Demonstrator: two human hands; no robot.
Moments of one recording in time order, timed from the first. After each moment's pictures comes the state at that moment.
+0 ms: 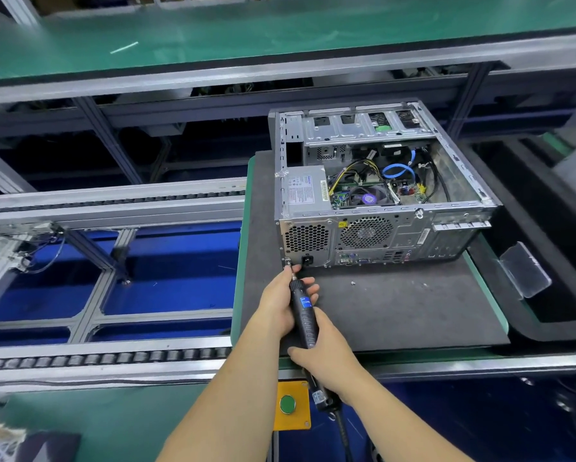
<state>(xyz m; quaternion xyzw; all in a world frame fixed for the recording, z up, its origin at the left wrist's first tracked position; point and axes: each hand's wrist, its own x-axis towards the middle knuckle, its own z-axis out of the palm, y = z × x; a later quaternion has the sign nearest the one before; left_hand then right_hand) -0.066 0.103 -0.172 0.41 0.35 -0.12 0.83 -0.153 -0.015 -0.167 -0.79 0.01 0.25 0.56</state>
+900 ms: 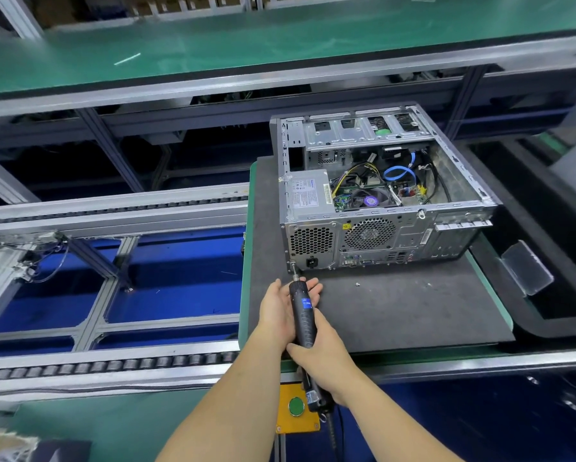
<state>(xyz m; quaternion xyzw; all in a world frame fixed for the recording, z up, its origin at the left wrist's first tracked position) -0.081 0.116 -0.181 0.26 0.31 -0.14 0.90 -0.159 0.007 -0.152 -0.74 0.04 0.25 0.62</state>
